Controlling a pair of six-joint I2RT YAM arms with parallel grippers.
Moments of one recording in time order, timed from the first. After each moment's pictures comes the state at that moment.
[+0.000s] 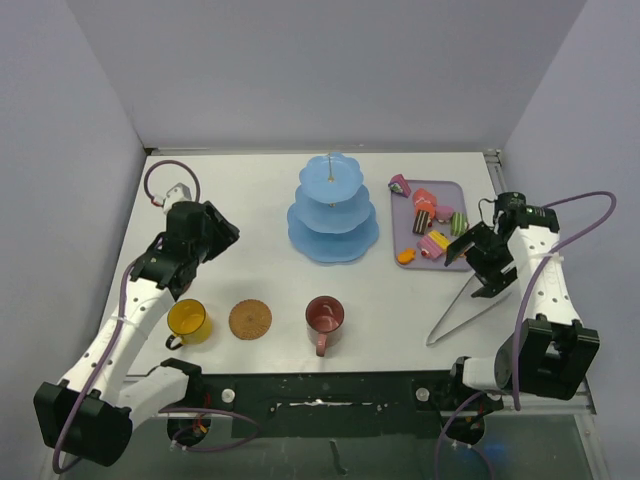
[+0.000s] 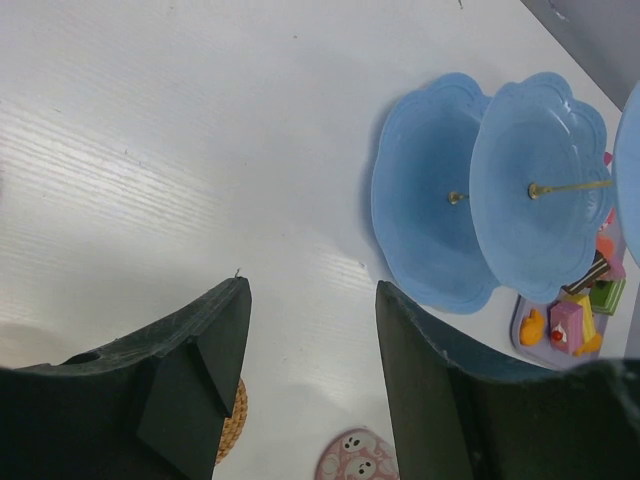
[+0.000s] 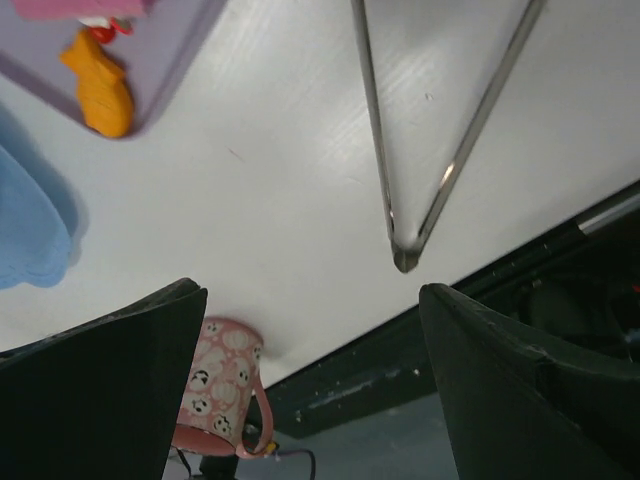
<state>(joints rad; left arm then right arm) -0.30 1.03 0.93 -0.51 -0.20 -0.83 -0.19 1.32 1.21 -1.24 -0.05 0.75</state>
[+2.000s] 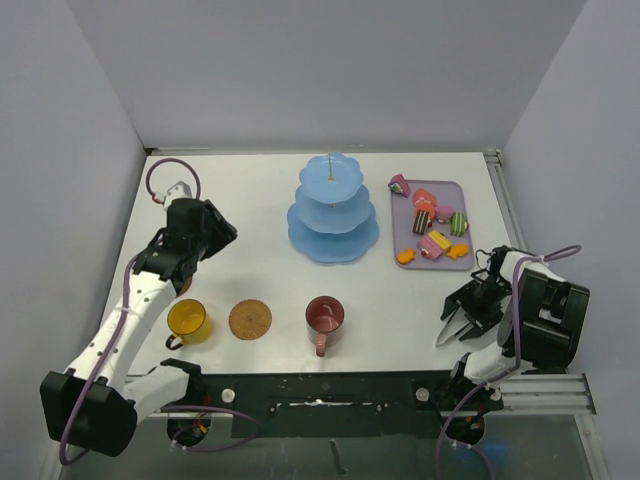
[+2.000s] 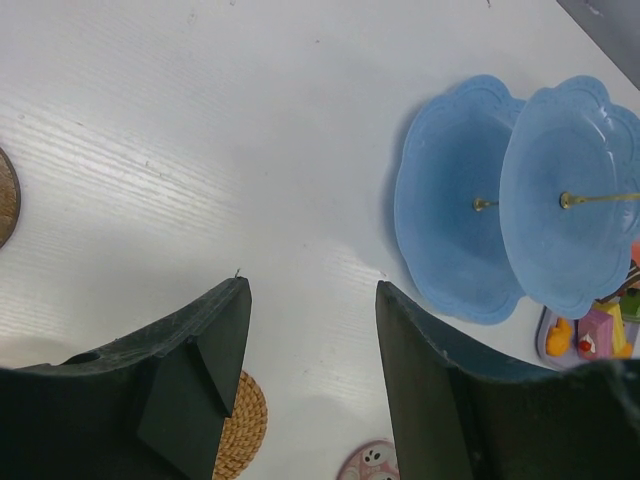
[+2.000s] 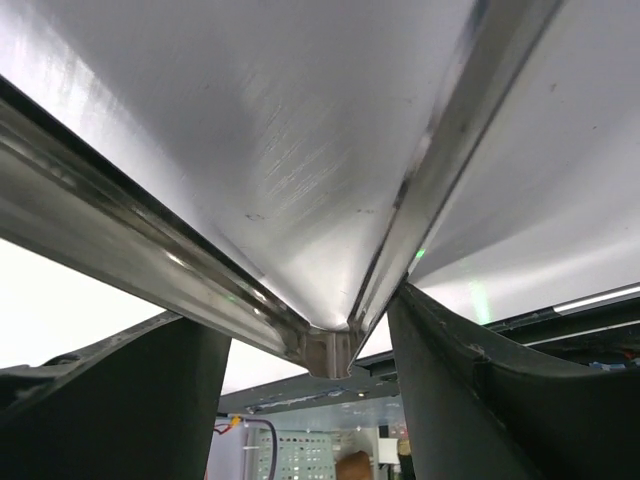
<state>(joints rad) -0.26 1.09 0.93 -0.49 -0.18 -0.78 -0.38 1.54 0.75 -0.96 -0.11 0.58</state>
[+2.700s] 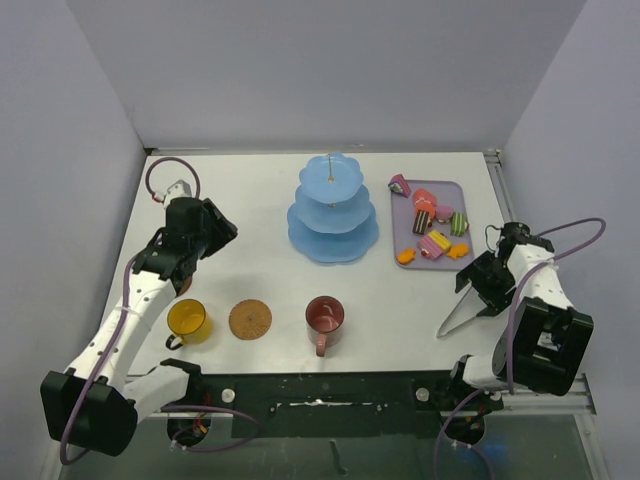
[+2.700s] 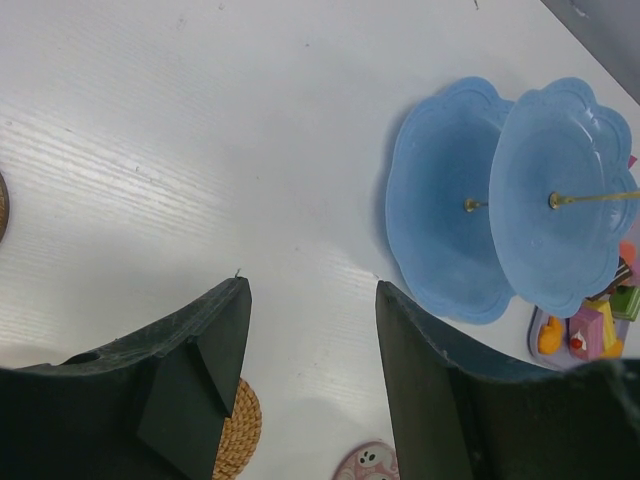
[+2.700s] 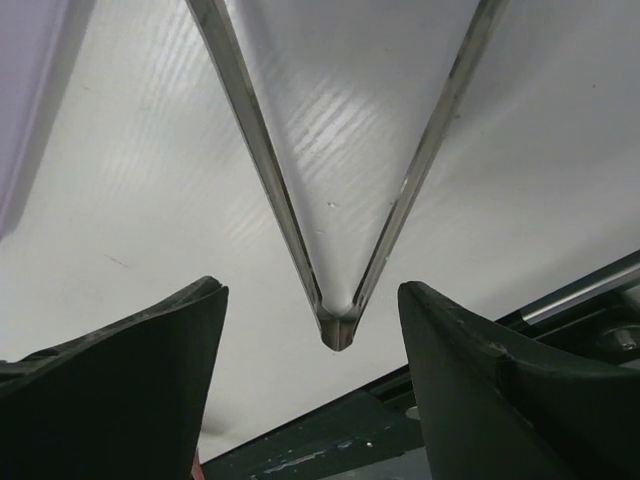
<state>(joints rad) -0.25 1.08 0.93 -0.47 -0.17 -0.77 -0.34 1.38 0.91 -1.00 0.00 0.60</state>
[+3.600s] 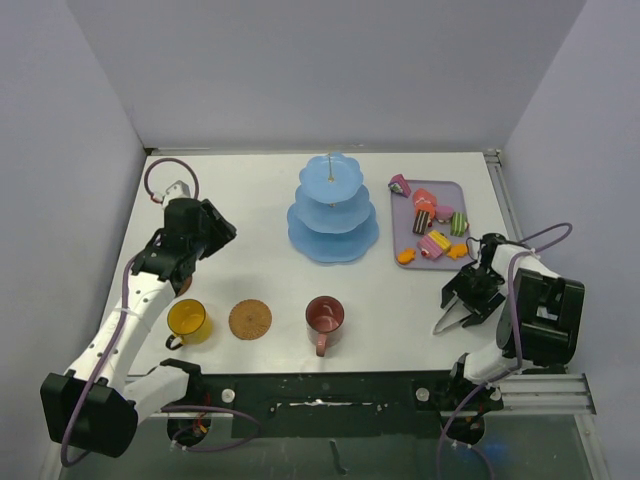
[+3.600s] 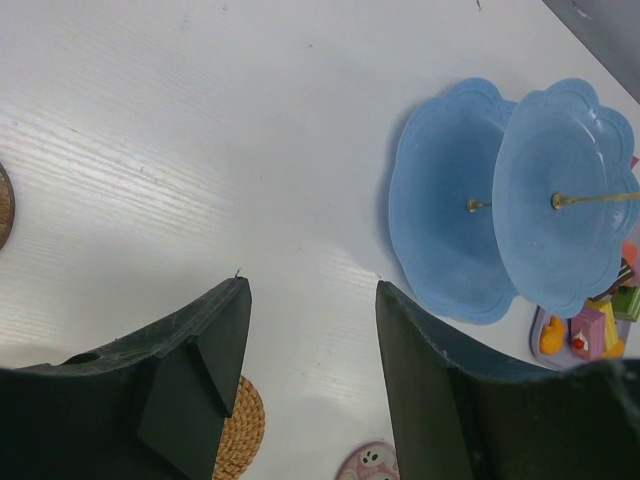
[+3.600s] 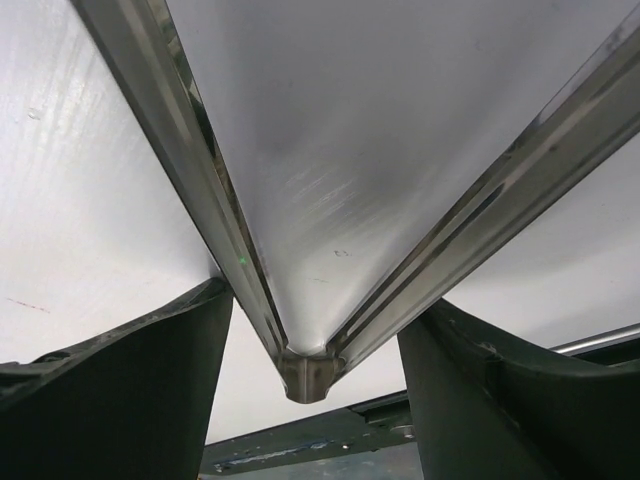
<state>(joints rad) -0.24 1.08 0.92 -0.47 -0.16 -0.77 -0.27 1.54 0.80 -0.87 -0.02 0.57</state>
